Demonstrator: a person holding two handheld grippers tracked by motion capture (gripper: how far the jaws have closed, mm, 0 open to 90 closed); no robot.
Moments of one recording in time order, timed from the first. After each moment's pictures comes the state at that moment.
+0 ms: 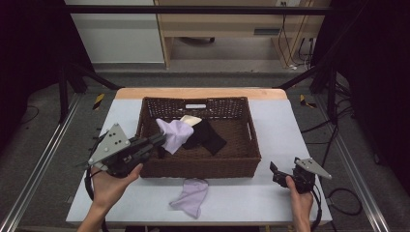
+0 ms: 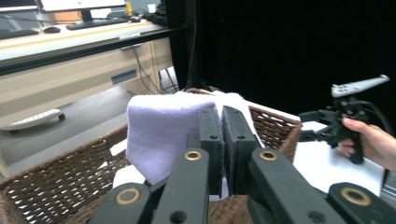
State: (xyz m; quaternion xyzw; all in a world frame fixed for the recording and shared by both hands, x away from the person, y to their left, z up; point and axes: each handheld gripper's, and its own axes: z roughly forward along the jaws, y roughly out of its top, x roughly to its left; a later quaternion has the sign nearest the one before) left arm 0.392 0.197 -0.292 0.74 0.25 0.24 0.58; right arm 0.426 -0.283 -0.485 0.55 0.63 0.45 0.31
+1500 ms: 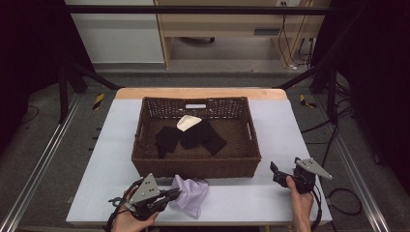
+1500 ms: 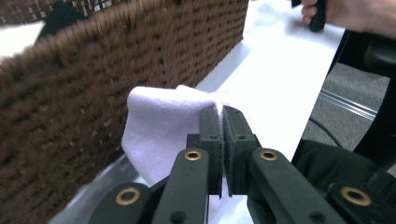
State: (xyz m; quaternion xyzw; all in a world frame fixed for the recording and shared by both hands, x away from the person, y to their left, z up) left arm 0.363 0.176 -0.427 0.84 0.25 0.12 0.47; right arm 0.426 -0.283 -0.485 0.55 0.63 0.45 0.31
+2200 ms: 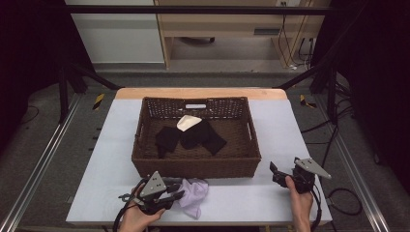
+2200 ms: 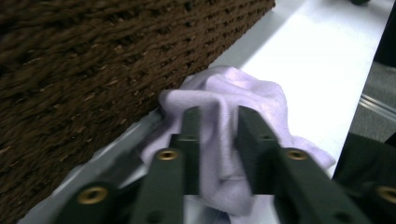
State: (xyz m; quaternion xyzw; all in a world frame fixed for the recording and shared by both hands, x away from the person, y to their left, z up) left arm 0.384 0.173 -0.460 0.84 0.29 0.11 0.45; right arm 0.426 -0.282 -0.484 0.55 0.64 0.44 0.31
